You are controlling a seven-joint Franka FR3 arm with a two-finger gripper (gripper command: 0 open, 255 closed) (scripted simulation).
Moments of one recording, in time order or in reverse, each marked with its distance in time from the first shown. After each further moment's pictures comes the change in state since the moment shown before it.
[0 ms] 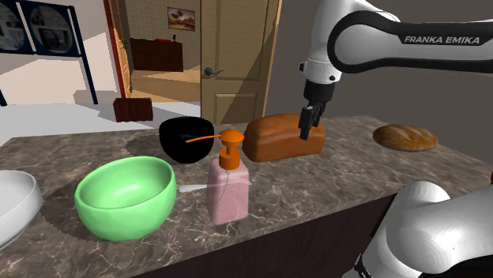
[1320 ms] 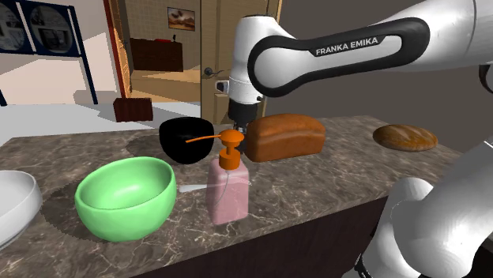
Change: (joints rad) arm 0.255 0.438 0.078 0.164 0.155 0.320 -0.303
